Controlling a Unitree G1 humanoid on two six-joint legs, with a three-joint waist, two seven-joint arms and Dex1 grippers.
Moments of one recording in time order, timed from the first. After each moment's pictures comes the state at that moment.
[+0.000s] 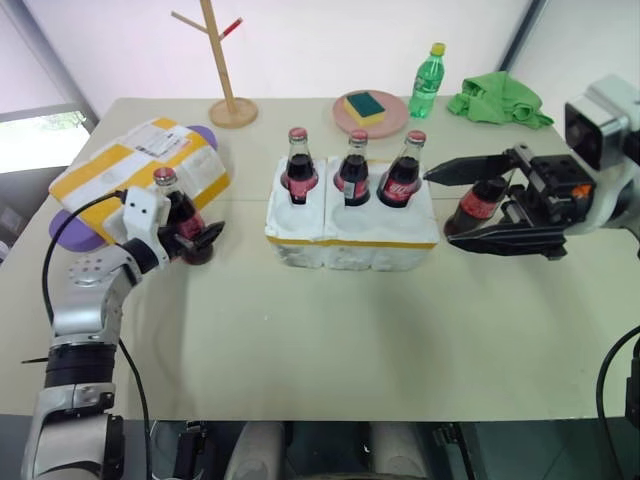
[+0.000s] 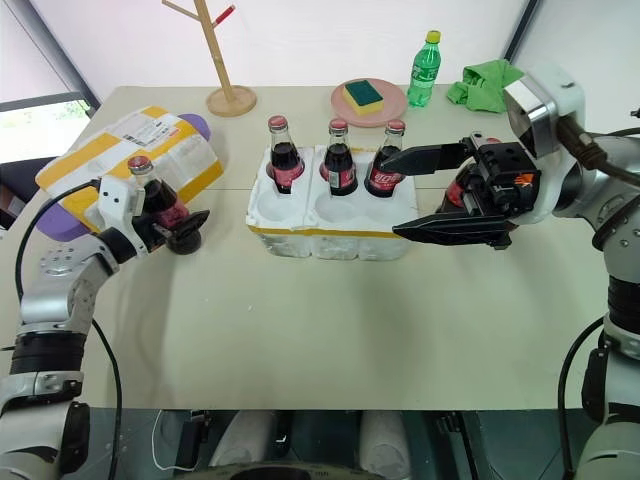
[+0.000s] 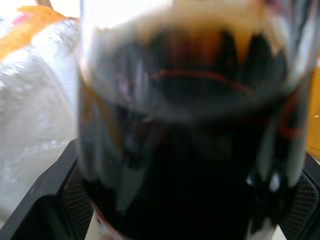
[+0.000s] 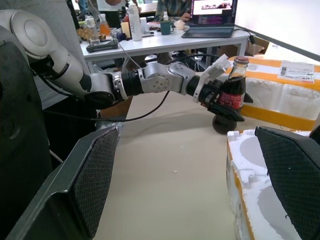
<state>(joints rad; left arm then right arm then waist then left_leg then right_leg) -0.42 0.59 0.19 0.25 -0.33 0.27 -0.73 -0.71 -0.96 -0.17 -0.13 0.92 0.76 1.41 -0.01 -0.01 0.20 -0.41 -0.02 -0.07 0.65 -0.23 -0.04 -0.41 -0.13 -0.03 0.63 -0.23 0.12</state>
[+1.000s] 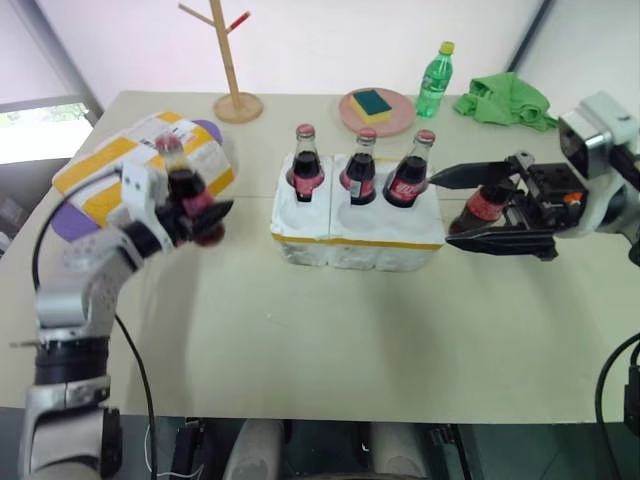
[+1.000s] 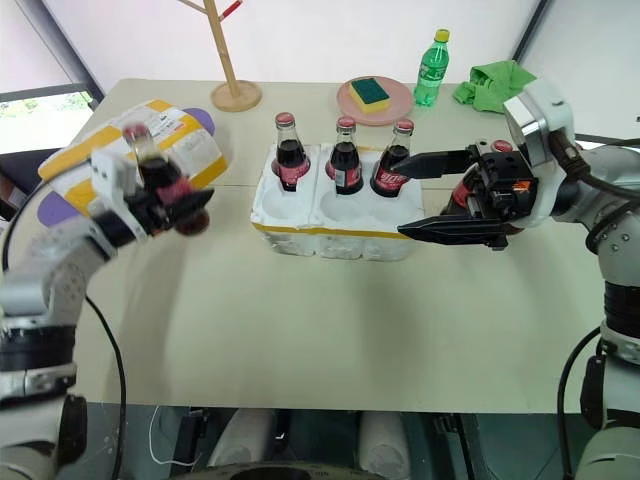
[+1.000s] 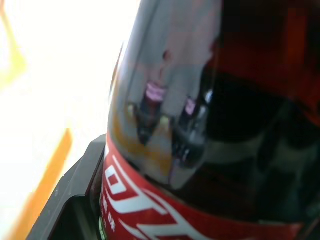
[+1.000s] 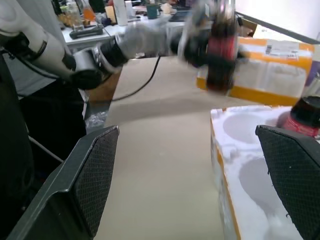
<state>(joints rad) -0.62 0.66 0.25 -0.05 -0.62 0.64 -0.71 -0.65 -0.97 -0.17 -0.08 0.82 0.69 1.44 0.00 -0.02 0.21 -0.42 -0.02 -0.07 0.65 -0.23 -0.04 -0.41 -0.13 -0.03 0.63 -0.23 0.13</state>
